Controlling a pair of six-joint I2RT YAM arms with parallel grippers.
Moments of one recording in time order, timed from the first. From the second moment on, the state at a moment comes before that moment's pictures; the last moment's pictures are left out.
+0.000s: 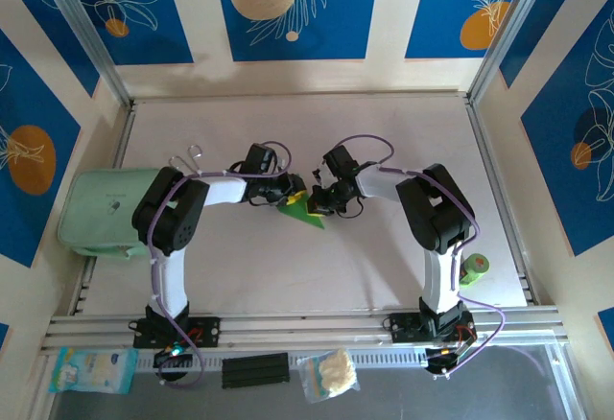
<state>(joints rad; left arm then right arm) -0.48 1.99 1.11 0.03 0.58 -1.01 0.52 1.96 1.16 -0.38 -0.54 0.49</state>
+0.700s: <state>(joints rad) -0.44 2.02 1.17 0.00 0.57 -0.77 0.50 1.94 1.11 -0.39 -0.57 0.45</state>
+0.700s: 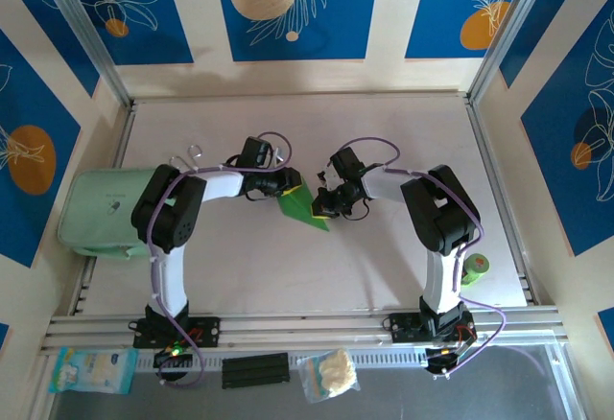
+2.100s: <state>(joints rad) -0.57 1.84 1.03 -0.05 0.45 -0.81 0.48 1.92 1.09 -0.40 -0.57 0.46</state>
